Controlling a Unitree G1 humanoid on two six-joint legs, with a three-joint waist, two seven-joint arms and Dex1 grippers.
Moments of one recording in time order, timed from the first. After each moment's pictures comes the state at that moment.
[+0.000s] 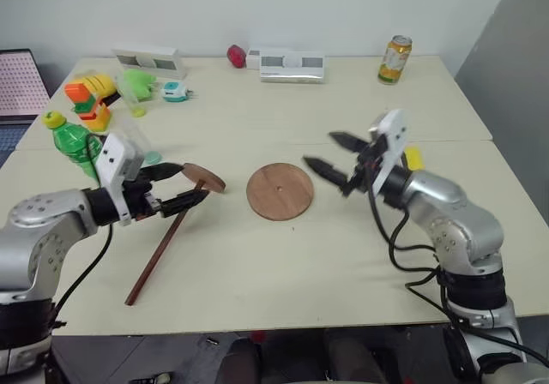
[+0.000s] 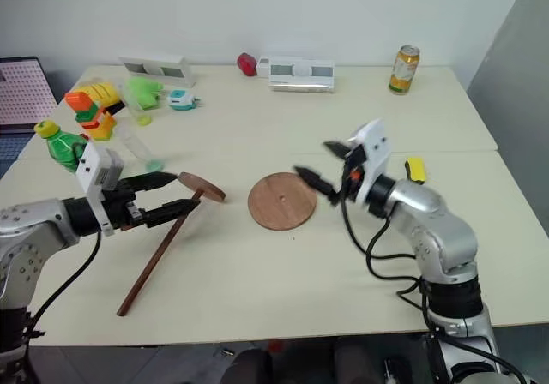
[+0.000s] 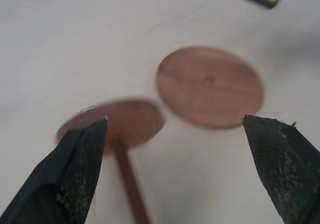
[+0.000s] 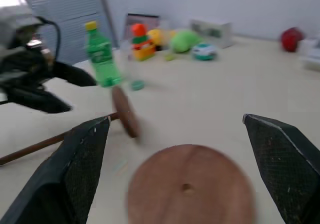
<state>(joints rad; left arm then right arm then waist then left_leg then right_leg) -0.18 0.92 0.29 -0.15 -0.57 0.69 -0.86 -0.52 -0.35 0.08 -0.37 0.54 0.75 0.63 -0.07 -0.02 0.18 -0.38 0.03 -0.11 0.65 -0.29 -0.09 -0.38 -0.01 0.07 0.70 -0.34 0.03</state>
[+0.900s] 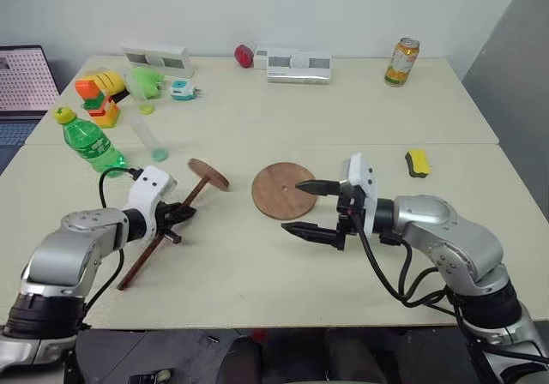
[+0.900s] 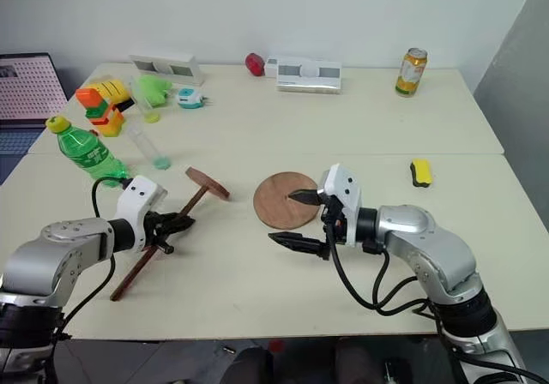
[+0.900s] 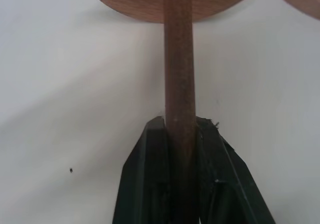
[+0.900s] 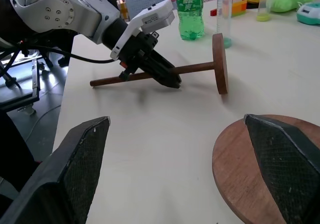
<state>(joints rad) -0.33 0.86 0.06 -0.04 -0.38 0.84 -0.71 -0.46 -0.48 0.19 -0.45 0.57 0.74 0.78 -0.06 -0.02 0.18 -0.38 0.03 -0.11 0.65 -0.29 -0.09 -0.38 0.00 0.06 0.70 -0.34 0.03</state>
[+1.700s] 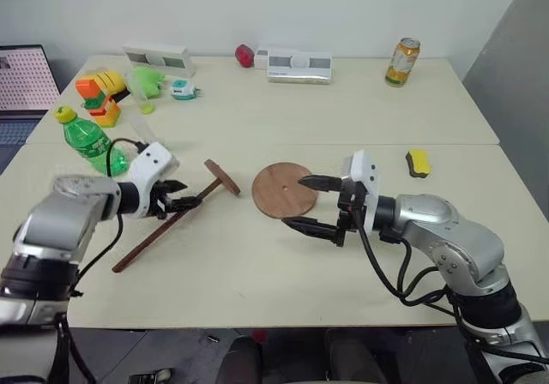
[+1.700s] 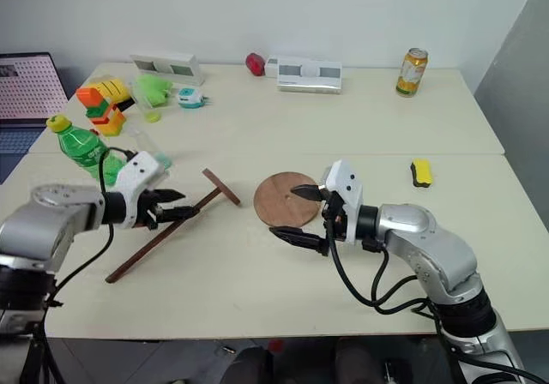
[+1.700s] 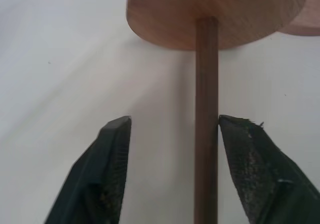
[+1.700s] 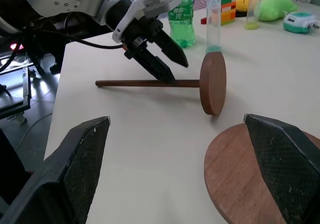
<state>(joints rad) -0.59 0.98 -0.09 0.10 -0.26 0.76 -0.99 -0.46 -0.45 0.18 -0.45 0.56 0.73 0.73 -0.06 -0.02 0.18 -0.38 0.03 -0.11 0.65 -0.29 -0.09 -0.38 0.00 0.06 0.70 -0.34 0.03</state>
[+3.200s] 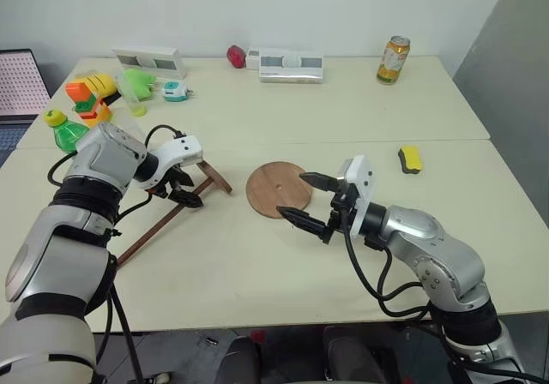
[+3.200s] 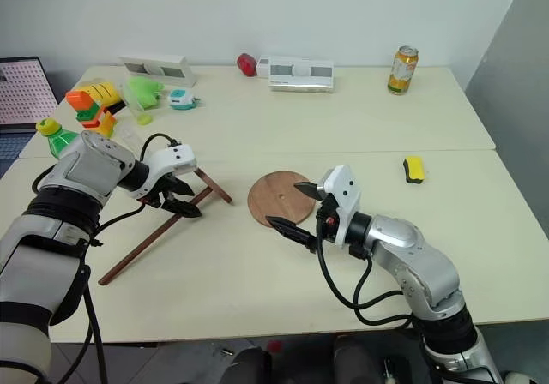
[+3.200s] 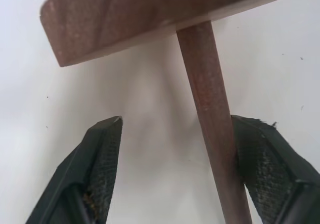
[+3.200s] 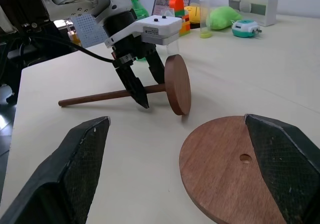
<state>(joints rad) -1.05 0.82 -0.46 0.78 0.15 0.46 -1.41 -0.37 -0.34 0.19 -0.46 0.49 0.67 0.59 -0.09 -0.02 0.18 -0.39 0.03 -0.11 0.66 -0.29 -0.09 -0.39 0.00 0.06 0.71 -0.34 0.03</state>
